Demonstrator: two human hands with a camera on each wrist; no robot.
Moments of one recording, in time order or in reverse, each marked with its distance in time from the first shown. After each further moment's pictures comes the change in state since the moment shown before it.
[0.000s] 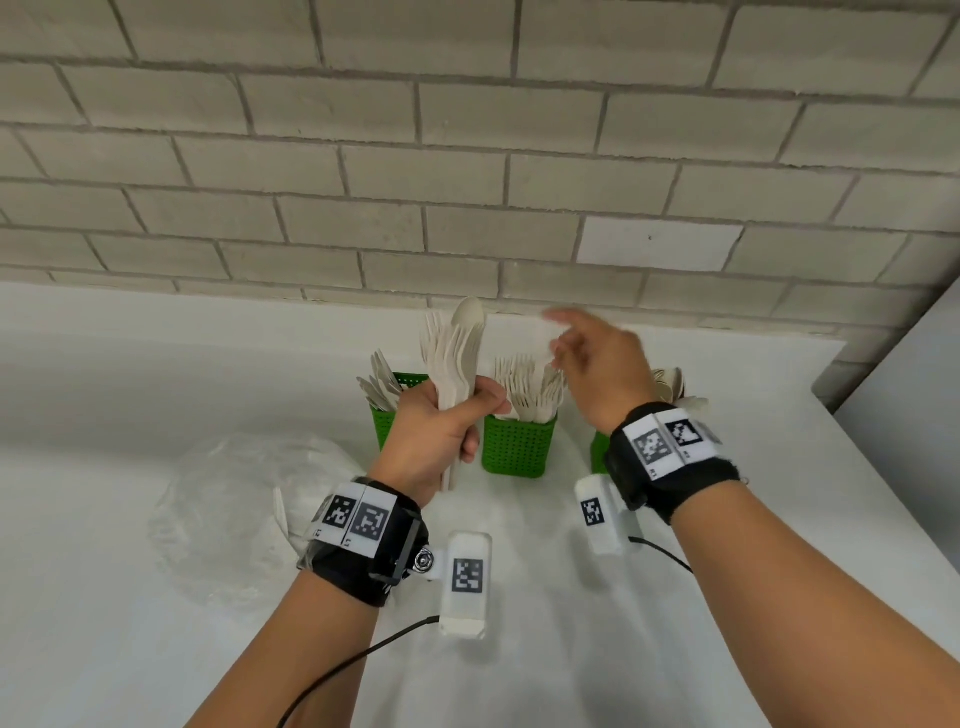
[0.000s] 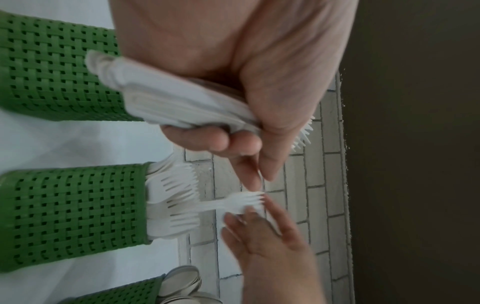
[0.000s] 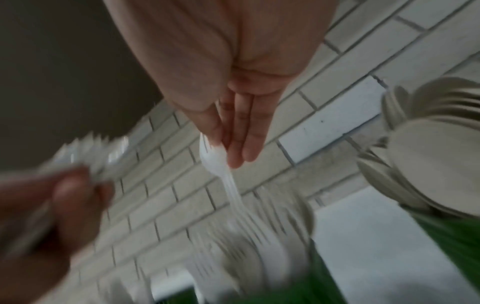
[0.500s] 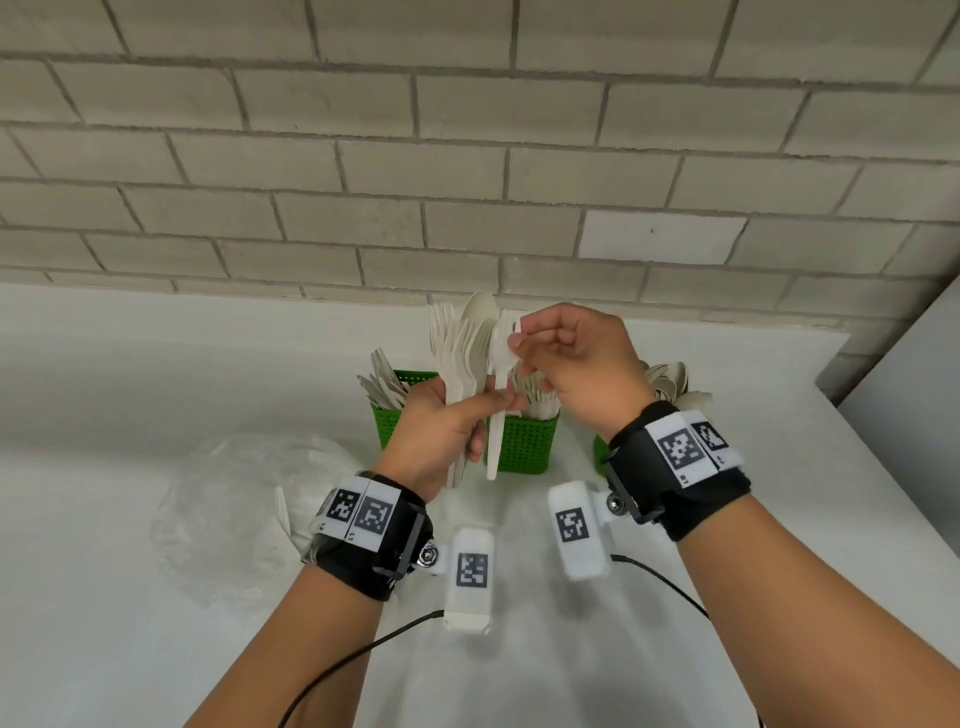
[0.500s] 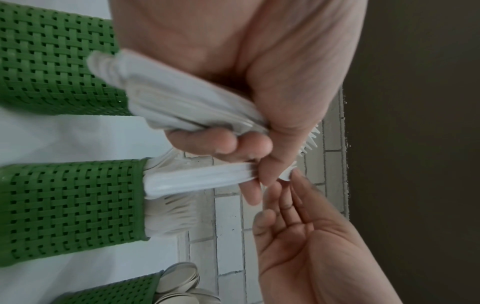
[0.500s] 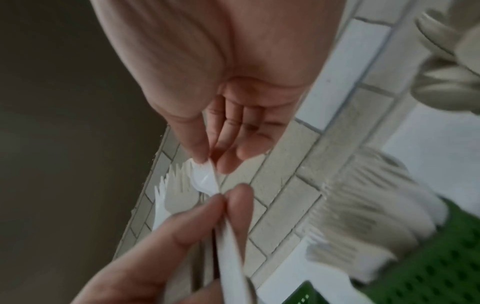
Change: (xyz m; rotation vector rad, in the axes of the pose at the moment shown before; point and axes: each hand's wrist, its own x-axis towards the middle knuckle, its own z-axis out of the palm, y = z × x) left_hand 0.001 0.002 0.003 -0.040 -0.035 -0.091; right_hand -0.009 -0.041 0.004 0.496 -0.060 0.163
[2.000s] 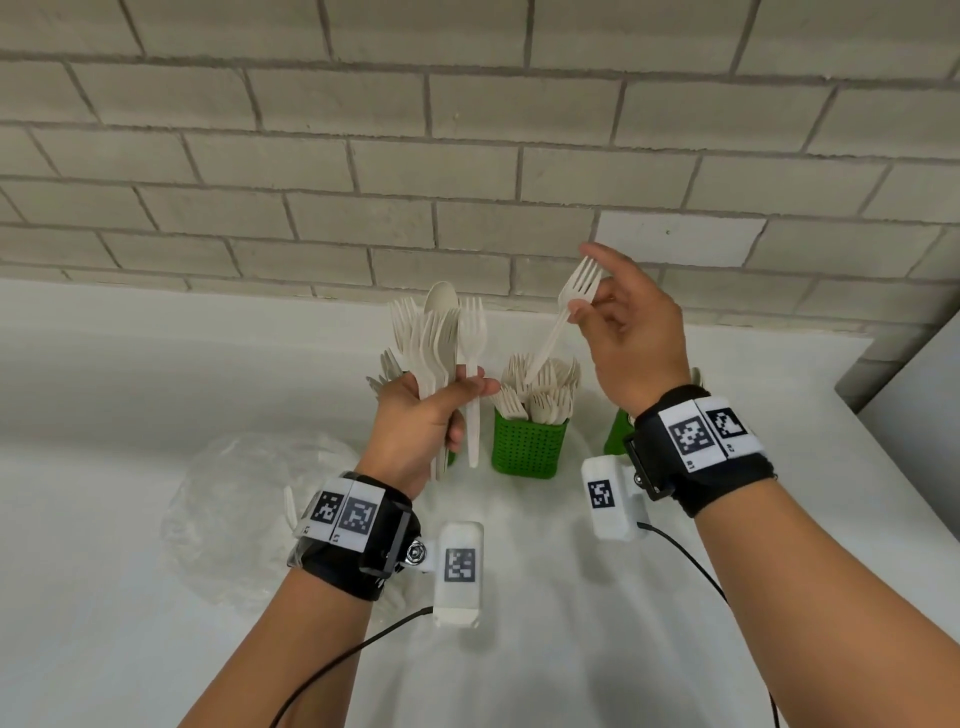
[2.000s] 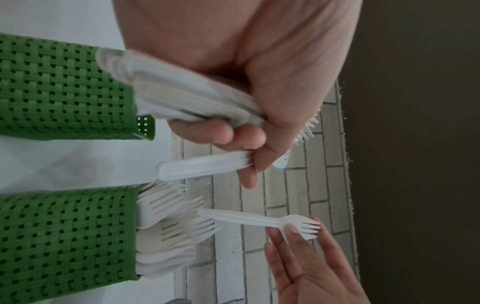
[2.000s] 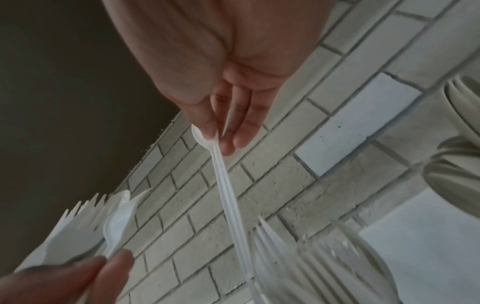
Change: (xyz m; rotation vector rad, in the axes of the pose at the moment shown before) left_hand 0.004 0.006 -0.019 0.002 0.161 0.076; right_hand 0.023 0.013 -0.024 -0.152 0.192 -0.269
